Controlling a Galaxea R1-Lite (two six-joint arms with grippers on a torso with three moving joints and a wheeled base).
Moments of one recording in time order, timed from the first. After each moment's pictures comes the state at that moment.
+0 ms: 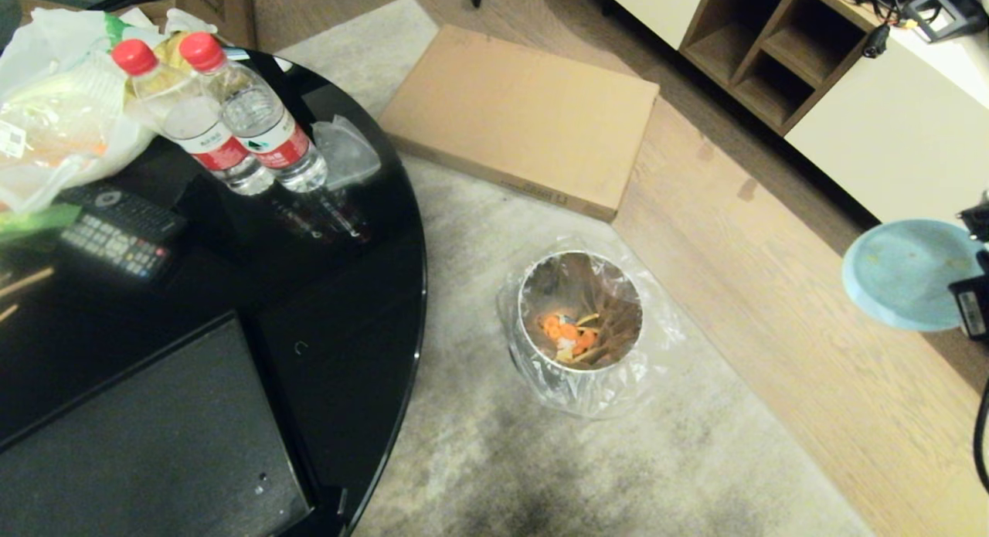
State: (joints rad) left arm 0.00 0.00 0.00 -0.01 0.01 -0.01; right arm -0.06 1.26 -0.55 -0.62 -0.43 -0.57
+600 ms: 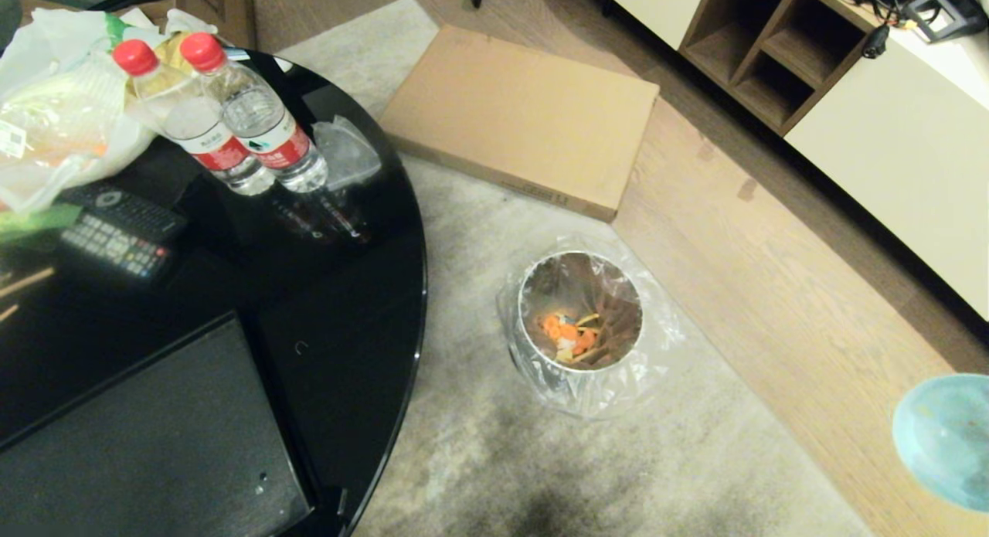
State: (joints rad) left arm 0.00 0.00 0.00 -0.01 0.01 -0.01; right arm -0.12 0.86 -0.26 -0.19 -0.42 -0.12
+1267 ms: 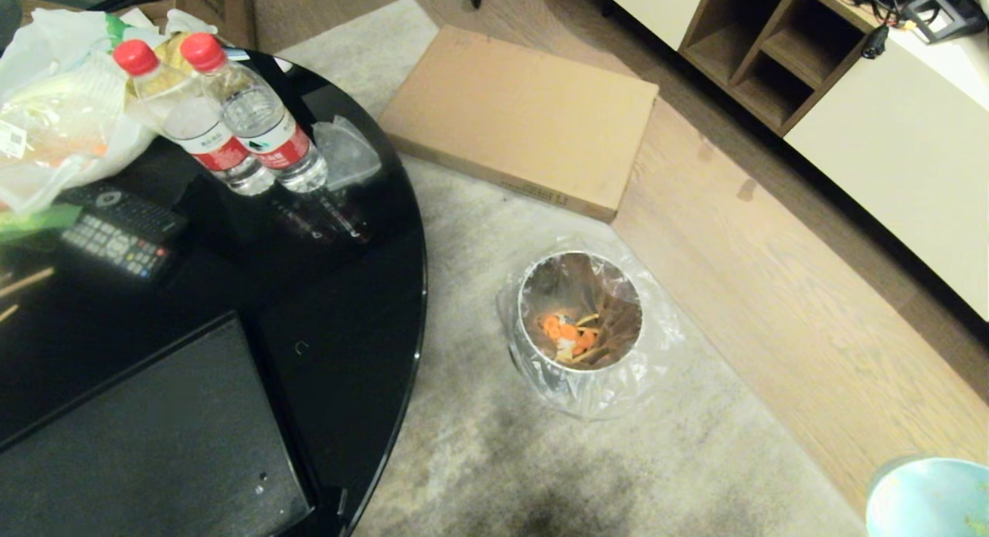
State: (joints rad) left arm 0.00 0.00 0.00 -0.01 0.01 -0.01; right arm -0.21 0.45 0.00 -0.16 -0.07 -0.09
